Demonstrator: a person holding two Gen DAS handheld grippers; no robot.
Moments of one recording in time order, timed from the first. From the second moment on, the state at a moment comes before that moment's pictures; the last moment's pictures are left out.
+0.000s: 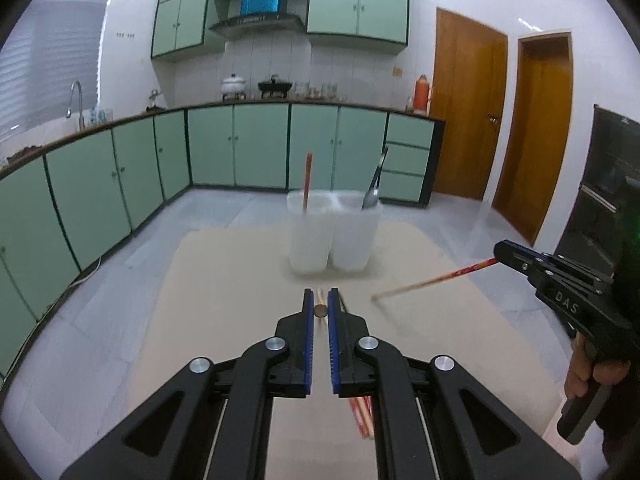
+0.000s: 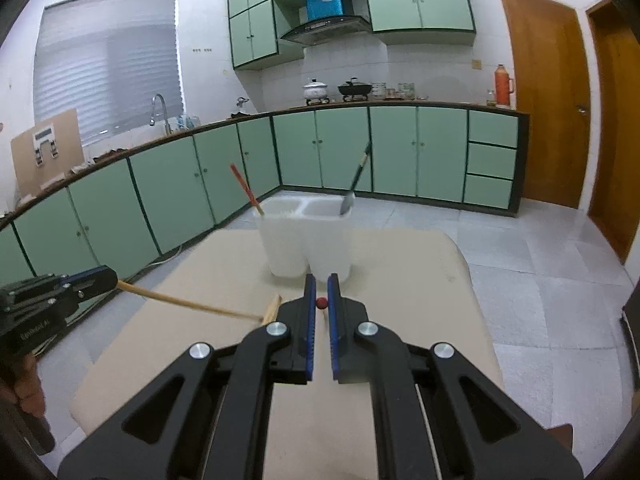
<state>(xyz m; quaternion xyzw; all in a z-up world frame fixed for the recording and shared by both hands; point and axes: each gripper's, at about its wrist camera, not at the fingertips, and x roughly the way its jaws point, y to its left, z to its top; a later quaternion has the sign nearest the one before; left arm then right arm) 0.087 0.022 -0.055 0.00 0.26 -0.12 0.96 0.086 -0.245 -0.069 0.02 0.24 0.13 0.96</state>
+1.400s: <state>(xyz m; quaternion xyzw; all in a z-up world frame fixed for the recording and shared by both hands) 0.279 -0.006 0.033 0.02 0.17 -0.13 0.98 0.315 -0.228 0.056 0.01 0.20 0.16 0.97</state>
